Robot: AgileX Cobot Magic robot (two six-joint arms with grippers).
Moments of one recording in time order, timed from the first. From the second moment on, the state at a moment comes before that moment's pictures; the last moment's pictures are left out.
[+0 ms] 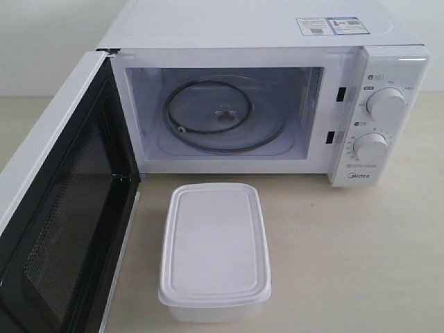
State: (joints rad) left arm -0.07 0.00 0.00 0.02 0.31 0.05; right arm 0.11 0.00 0.00 0.01 0.34 -0.02
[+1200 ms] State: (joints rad) left arm -0.07 0.00 0.00 0.02 0.31 0.05; right arm 0.11 0.00 0.00 0.00 0.34 -0.02
